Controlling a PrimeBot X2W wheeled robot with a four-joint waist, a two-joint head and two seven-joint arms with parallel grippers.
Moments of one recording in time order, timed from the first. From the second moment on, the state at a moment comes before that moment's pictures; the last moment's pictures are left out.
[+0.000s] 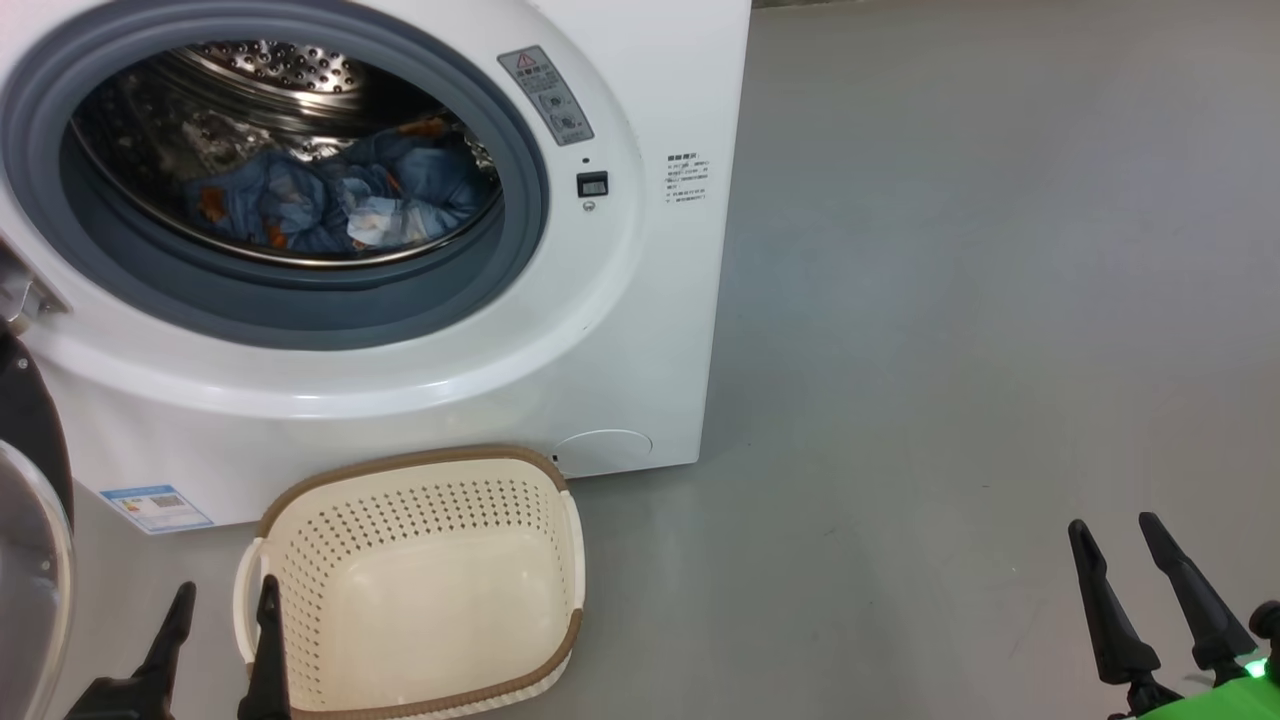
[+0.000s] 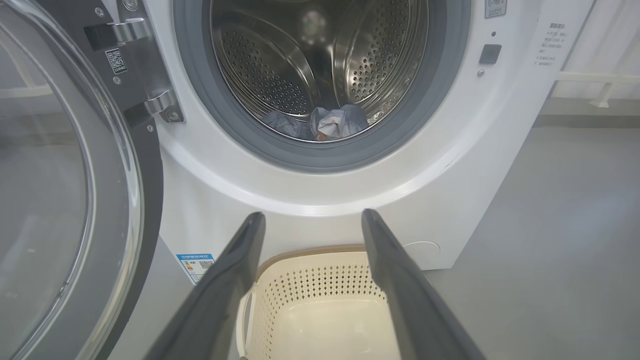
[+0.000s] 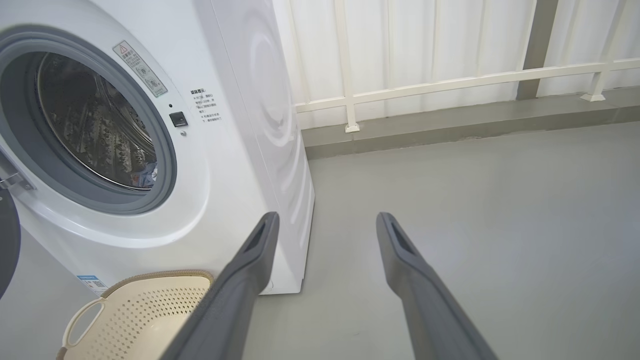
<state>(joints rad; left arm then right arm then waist) 0.02 0.04 0.16 0.19 -0.09 -0.03 -0.26 0.08 -0.29 -0.01 0.08 0.47 0.13 -0.26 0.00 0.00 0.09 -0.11</state>
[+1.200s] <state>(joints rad) 0.03 0.04 0.12 0.16 -0.10 -0.02 -0.26 0.08 -0.29 -0.01 0.08 0.47 0.13 -0.26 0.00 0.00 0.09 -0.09</state>
